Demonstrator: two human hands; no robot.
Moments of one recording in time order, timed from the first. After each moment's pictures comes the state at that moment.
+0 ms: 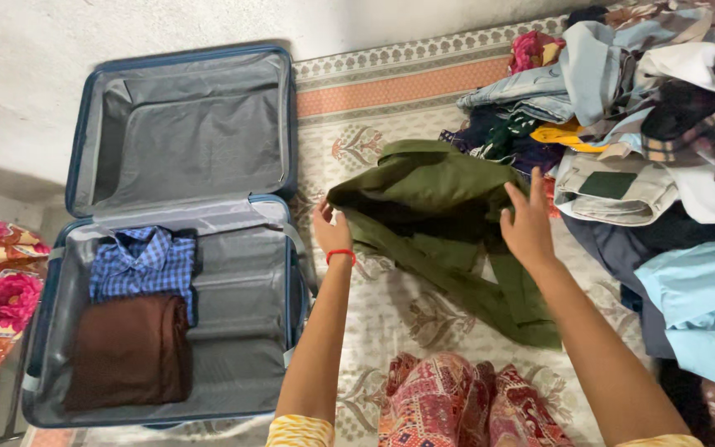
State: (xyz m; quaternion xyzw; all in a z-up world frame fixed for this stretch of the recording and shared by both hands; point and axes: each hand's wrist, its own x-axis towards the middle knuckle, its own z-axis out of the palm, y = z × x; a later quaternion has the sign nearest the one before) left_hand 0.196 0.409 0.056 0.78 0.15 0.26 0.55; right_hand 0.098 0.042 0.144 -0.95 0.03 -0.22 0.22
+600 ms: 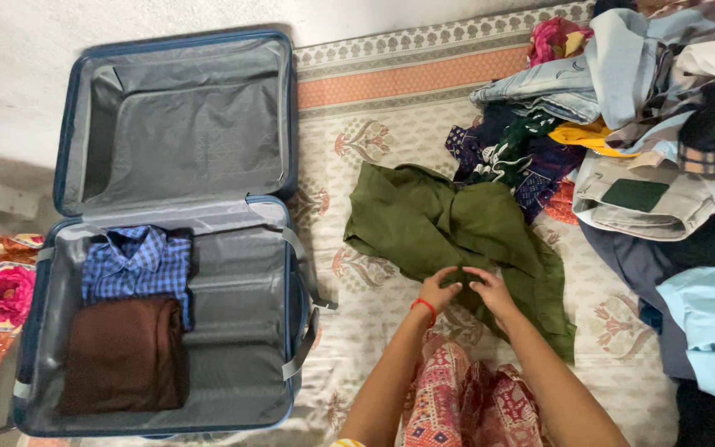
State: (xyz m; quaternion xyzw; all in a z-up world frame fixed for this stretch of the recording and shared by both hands) left_hand 0.081 0.262 -0.084 0.77 0.00 -0.25 0.58; right_hand 0.040 0.081 -0.067 -0.71 0.20 0.13 0.66
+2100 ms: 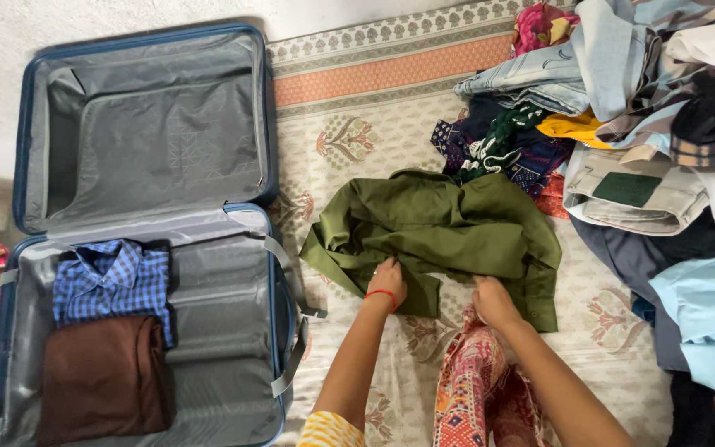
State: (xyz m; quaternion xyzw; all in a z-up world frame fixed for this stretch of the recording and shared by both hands) left_hand 0.134 0.342 -0.105 0.94 -0.17 -0.16 0.24; right_hand 0.035 0.065 -0.082 -0.95 0.05 0.12 0.29
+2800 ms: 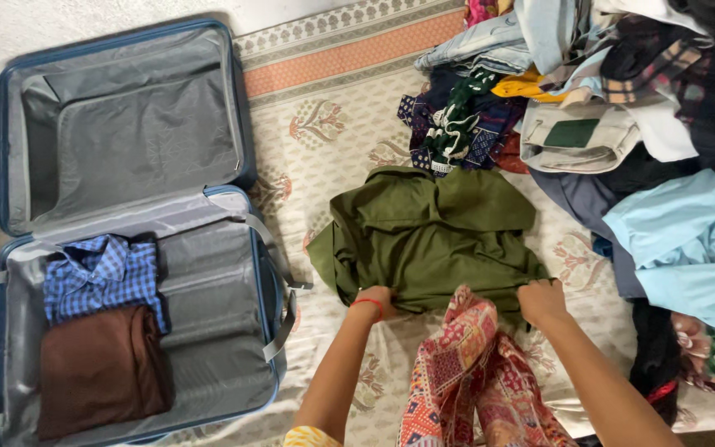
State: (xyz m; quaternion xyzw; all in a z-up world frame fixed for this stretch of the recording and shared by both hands) left_hand 0.029 0.358 -0.053 0.87 -0.24 -0.42 0.03; right_hand -0.112 -0.016 -0.027 -0.96 0.07 0.27 -0.09
